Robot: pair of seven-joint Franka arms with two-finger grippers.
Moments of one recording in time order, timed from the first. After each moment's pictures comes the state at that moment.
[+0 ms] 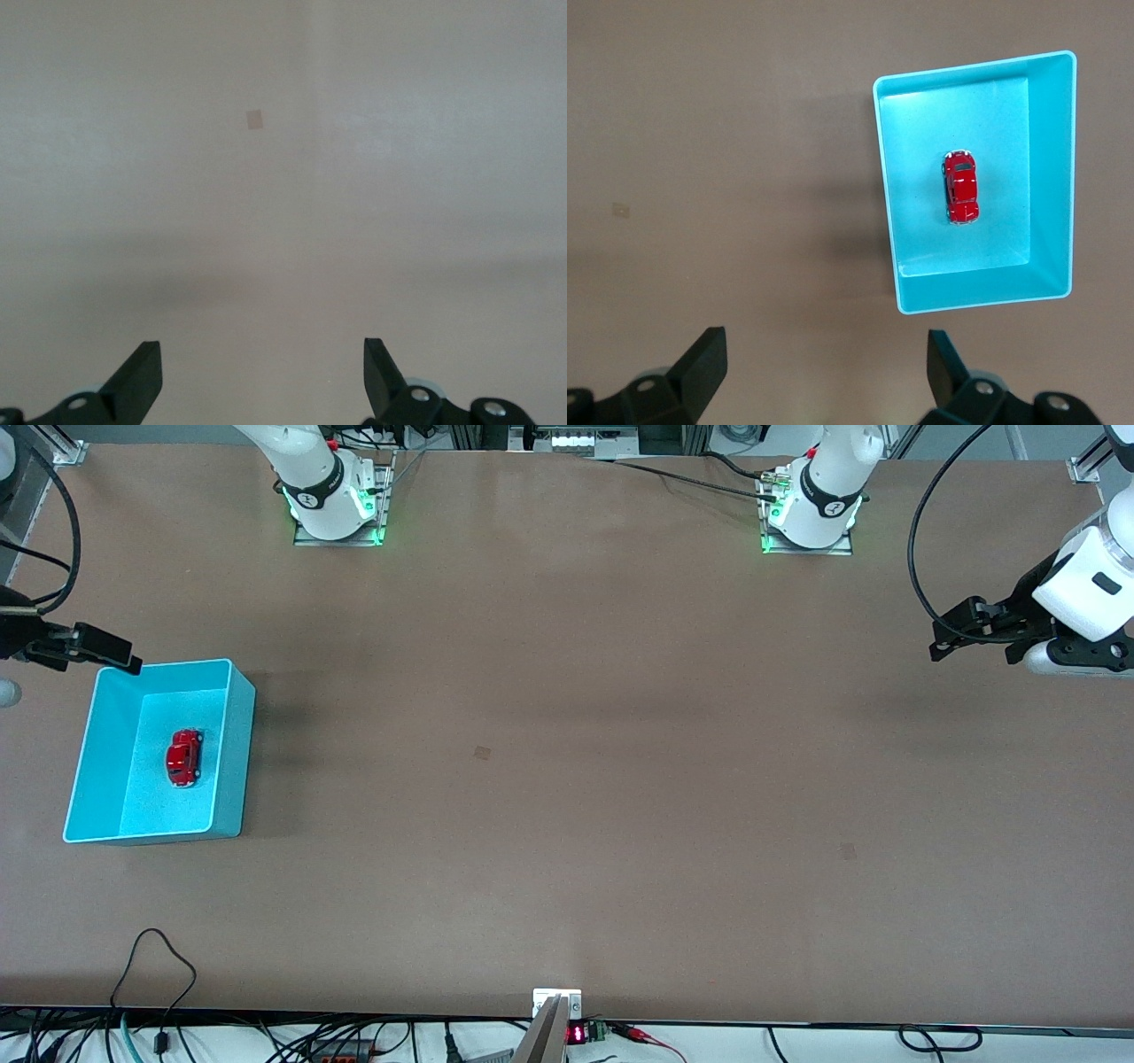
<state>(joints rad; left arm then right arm) -0.05 -0.02 0.01 -1.67 -0.04 1.64 -0.03 -0.04 0.10 -0.03 -1.53 0.02 1.54 -0.02</state>
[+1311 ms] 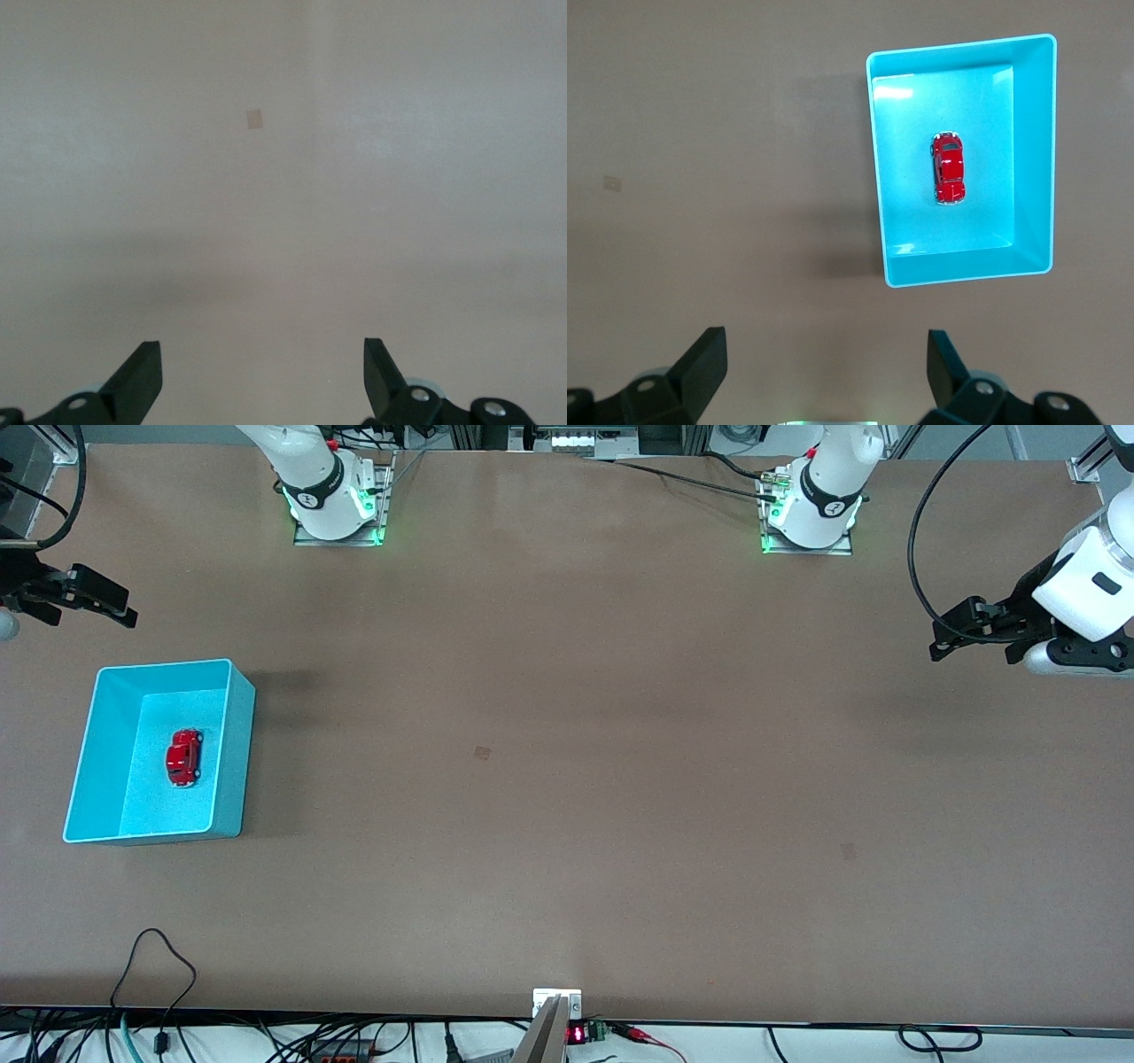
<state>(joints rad) -0.05 -0.02 0.01 -1.67 -0.04 1.64 -0.03 -0.07 -0.06 0.00 -1.69 -0.01 1.57 -0.04</state>
